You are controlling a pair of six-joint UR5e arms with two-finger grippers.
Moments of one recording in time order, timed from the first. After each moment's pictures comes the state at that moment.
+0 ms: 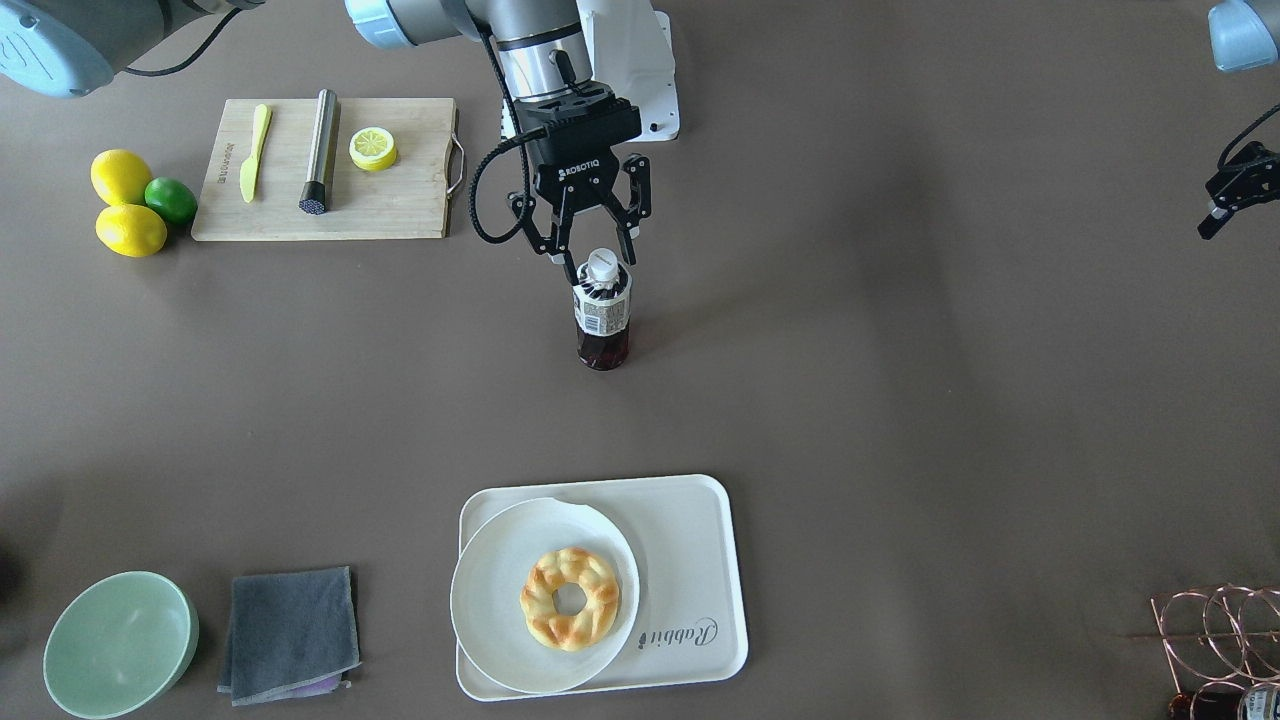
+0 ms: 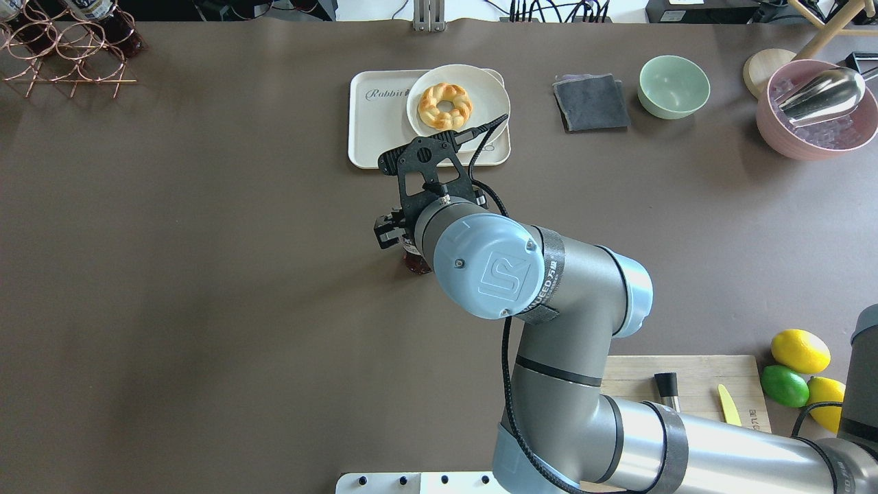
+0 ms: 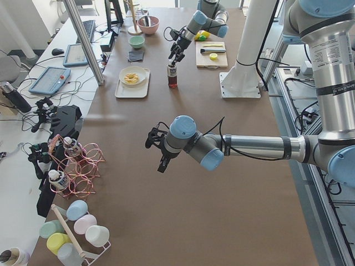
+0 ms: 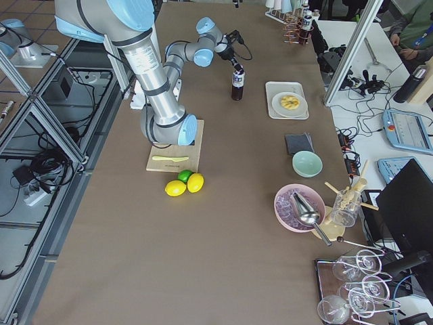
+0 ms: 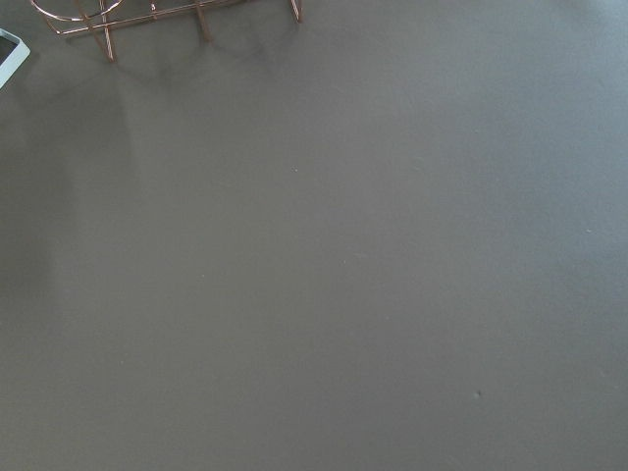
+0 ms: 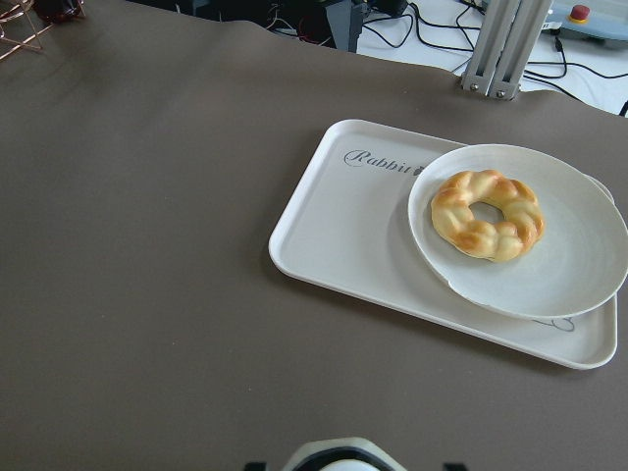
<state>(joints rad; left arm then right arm) -1.36 -1.32 -1.80 -2.24 -2.32 -0.31 0.38 -0.86 1.83 -1.43 1.31 0.91</state>
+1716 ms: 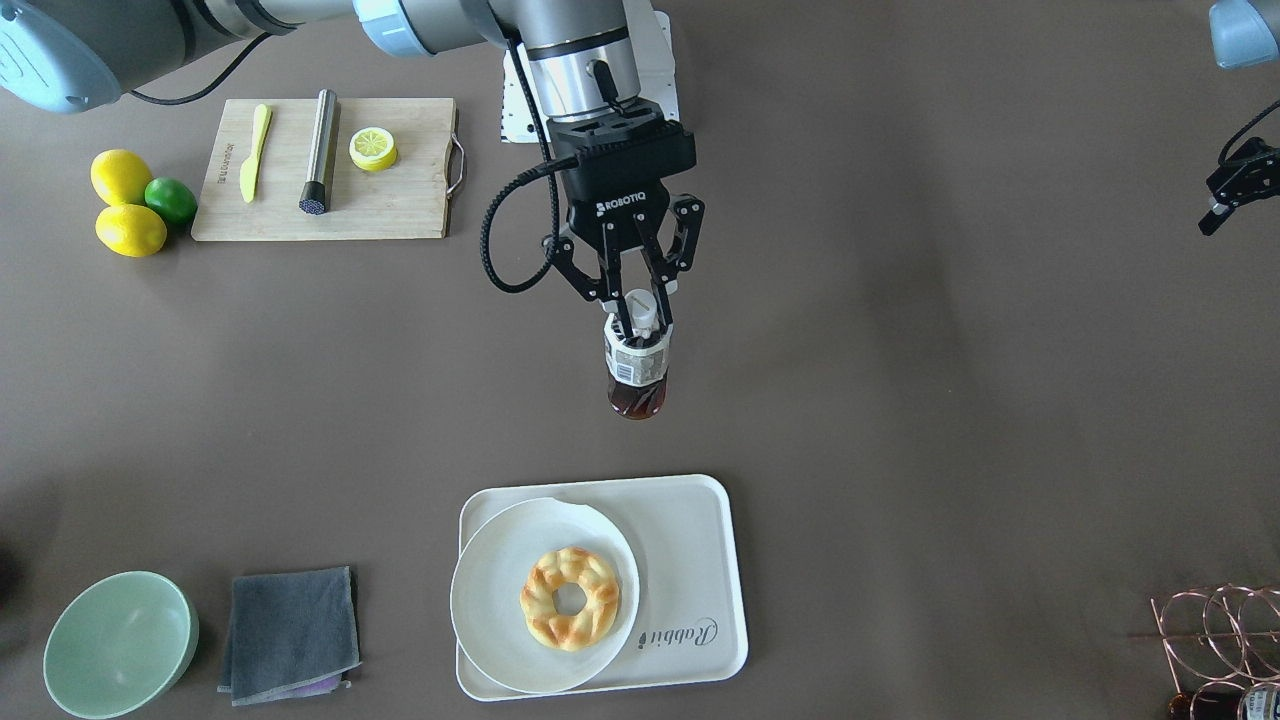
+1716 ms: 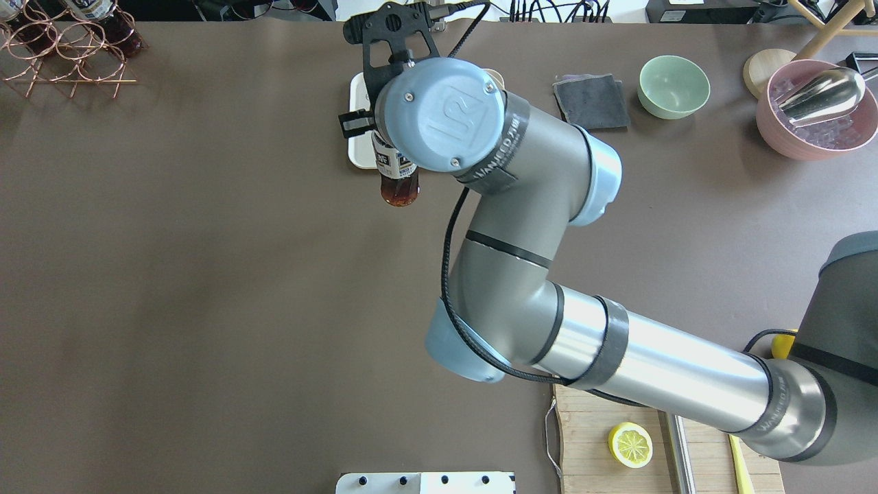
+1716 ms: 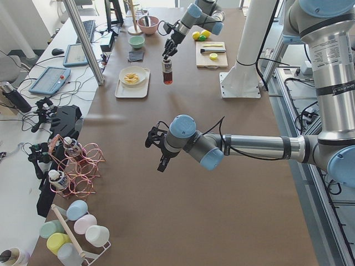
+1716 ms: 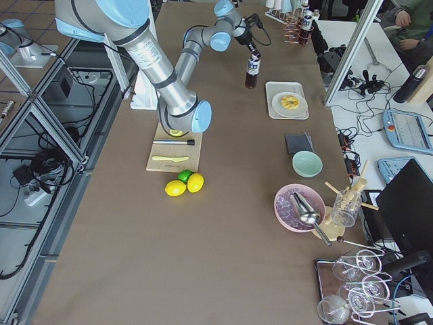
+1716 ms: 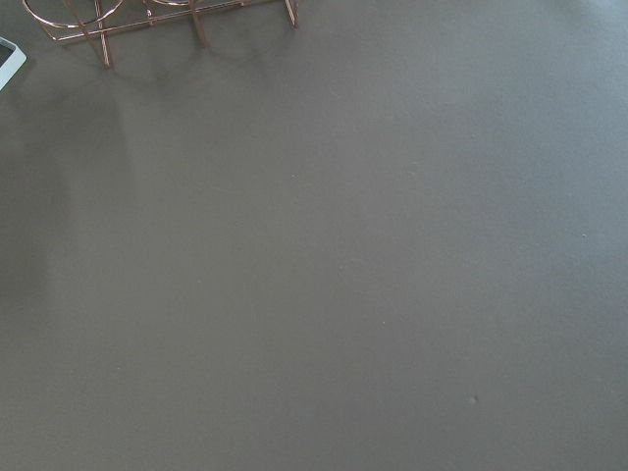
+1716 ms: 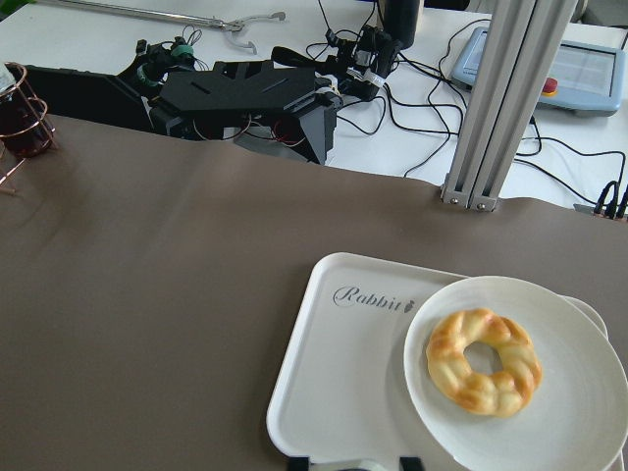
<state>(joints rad) -1.36 -1.30 -1.80 -2.26 -2.32 -0.31 0.55 -0.64 1.66 -1.45 1.43 0.92</state>
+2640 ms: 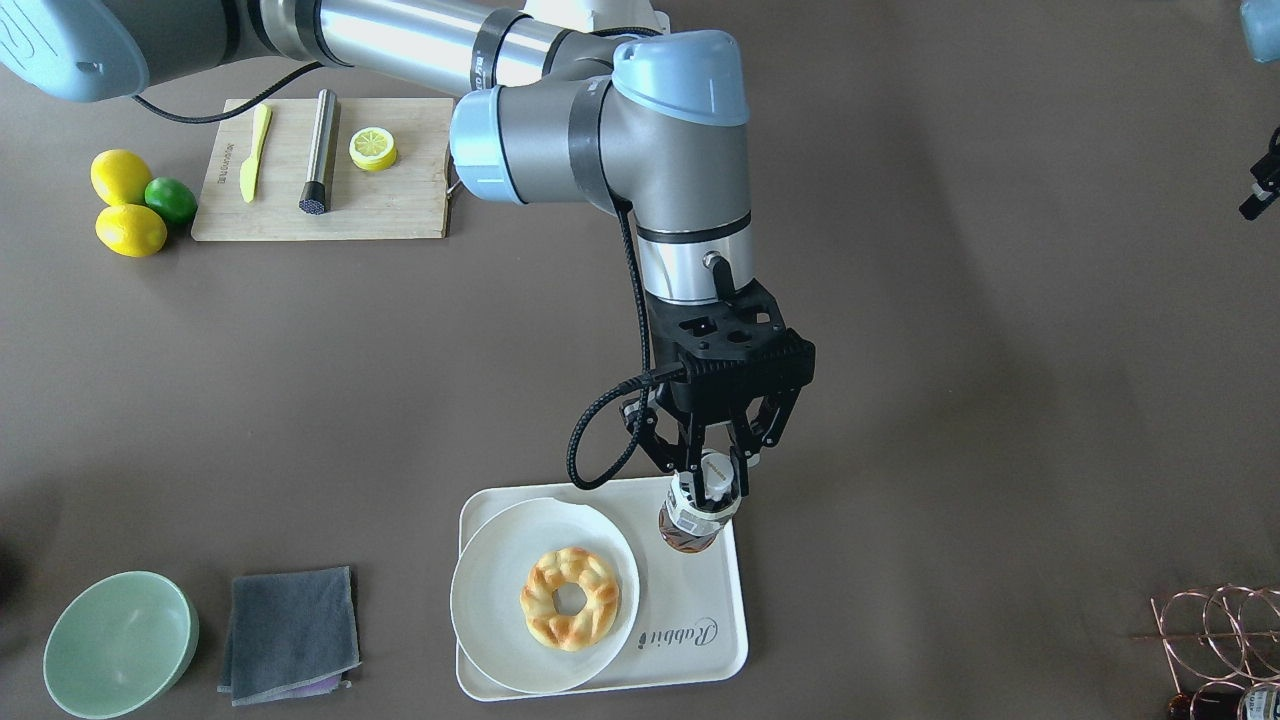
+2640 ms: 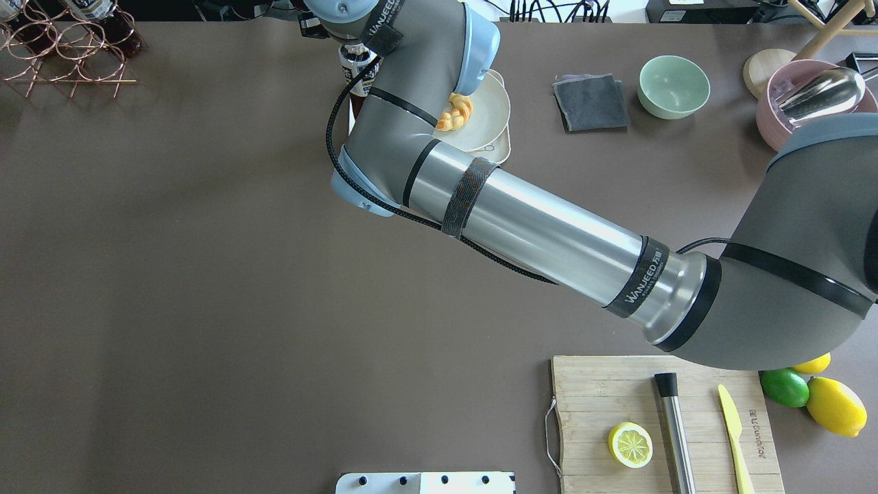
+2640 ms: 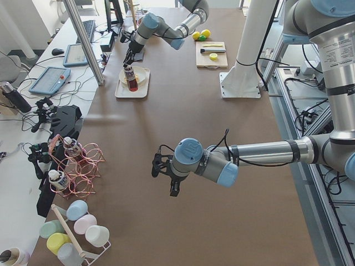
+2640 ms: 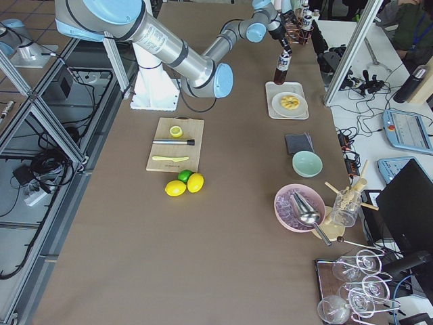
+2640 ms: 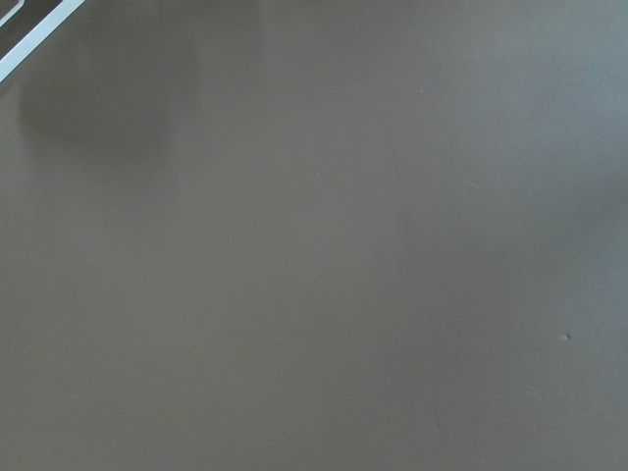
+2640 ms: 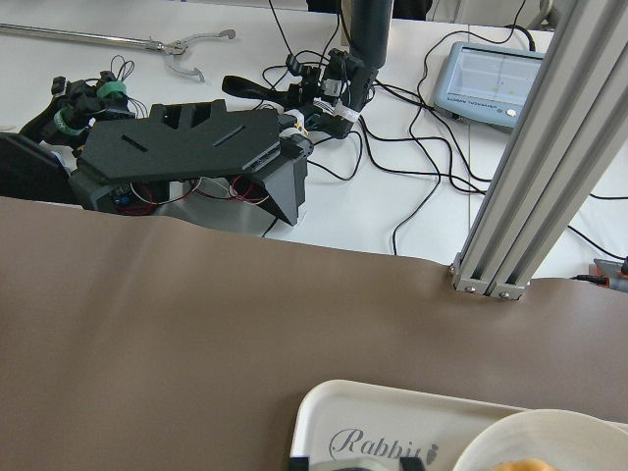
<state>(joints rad) -1.50 -1.27 -1.73 -2.08 -2.40 -0.27 0.68 -0.29 0.95 -1.16 1.50 0.94</state>
